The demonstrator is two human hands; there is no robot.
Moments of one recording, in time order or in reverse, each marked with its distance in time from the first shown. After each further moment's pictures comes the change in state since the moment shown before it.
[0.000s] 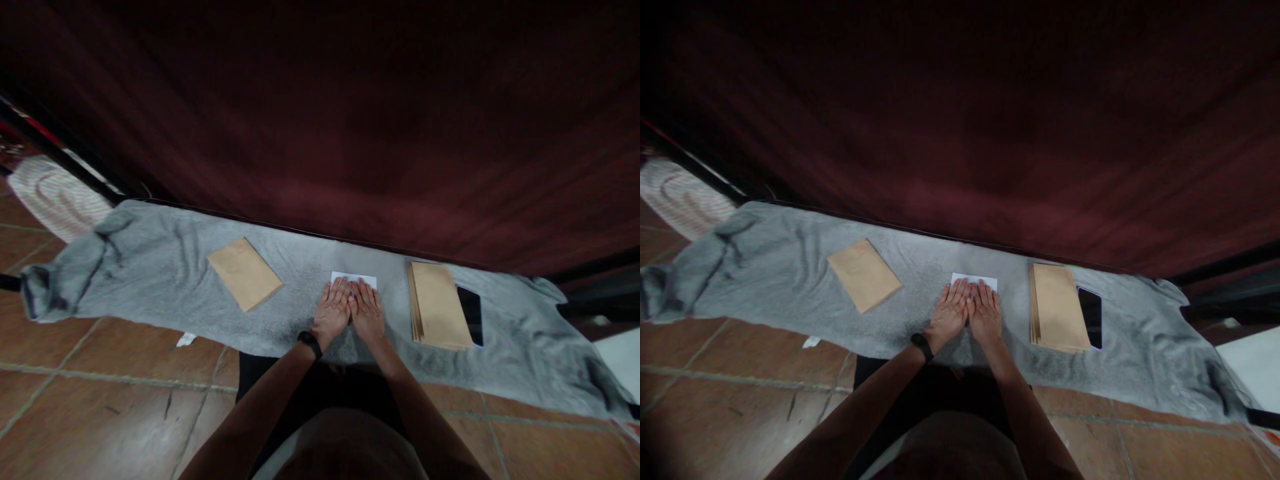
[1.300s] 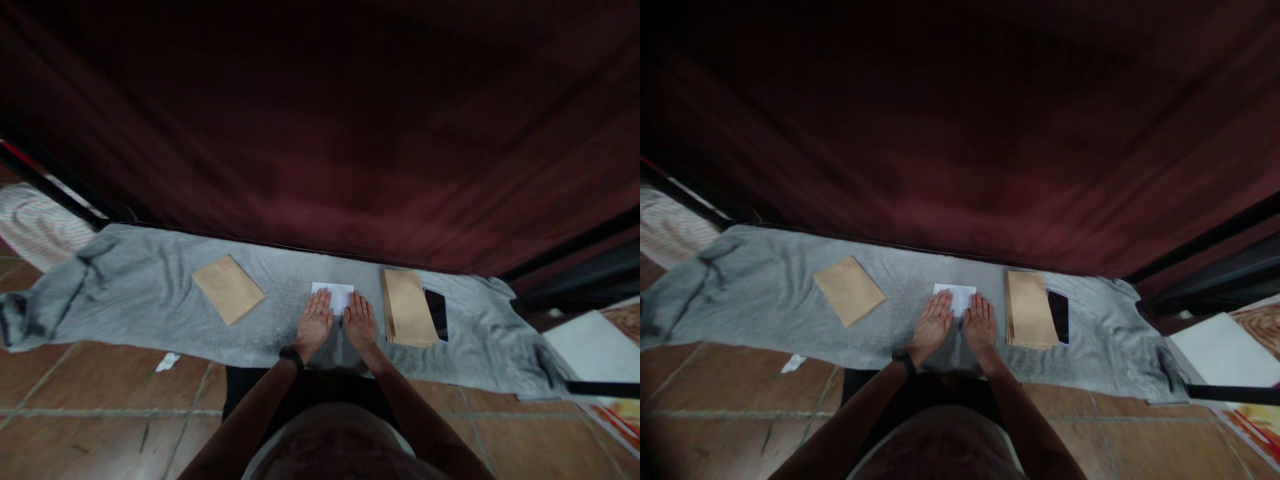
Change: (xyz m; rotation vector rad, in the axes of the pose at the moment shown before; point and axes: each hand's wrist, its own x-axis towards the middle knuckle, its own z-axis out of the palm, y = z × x) left_hand -0.004 0.013 -0.011 0.002 0.051 -0.030; right_hand -0.017 0.029 -0.009 0.005 0.049 0.198
